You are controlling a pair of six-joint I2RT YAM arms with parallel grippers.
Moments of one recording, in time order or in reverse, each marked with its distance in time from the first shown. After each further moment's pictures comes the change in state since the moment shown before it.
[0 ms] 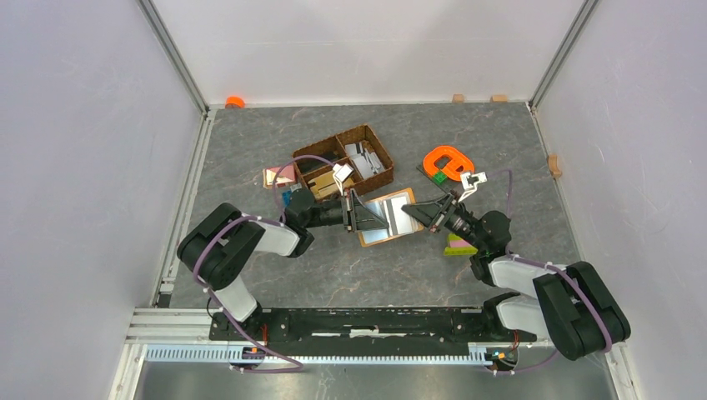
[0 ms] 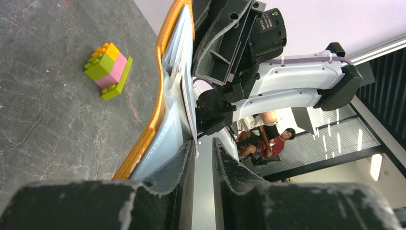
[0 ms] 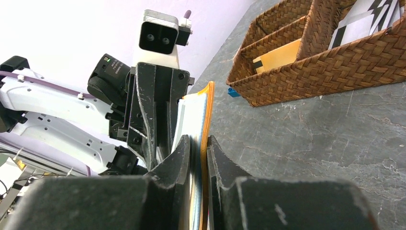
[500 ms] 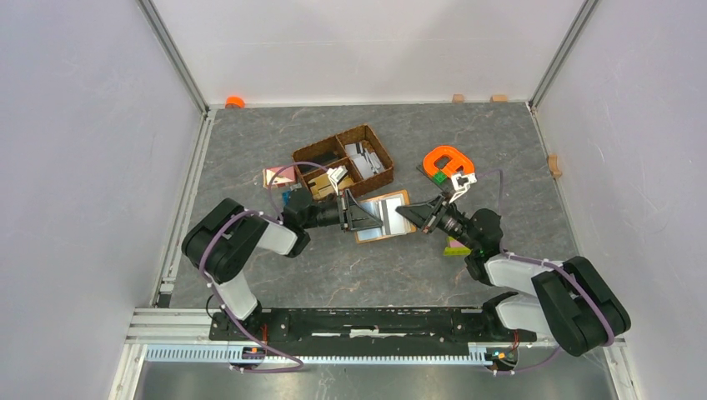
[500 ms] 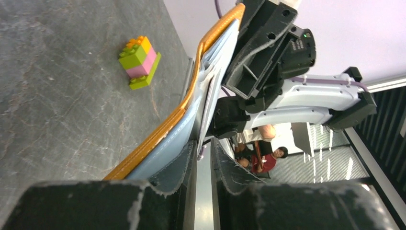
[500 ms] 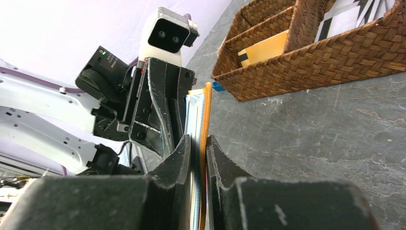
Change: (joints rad) left arm 0.061 0.058 -0.030 0.003 -0.001 -0.046; right arm 0.082 0.028 0.019 -0.051 0.095 -0.080
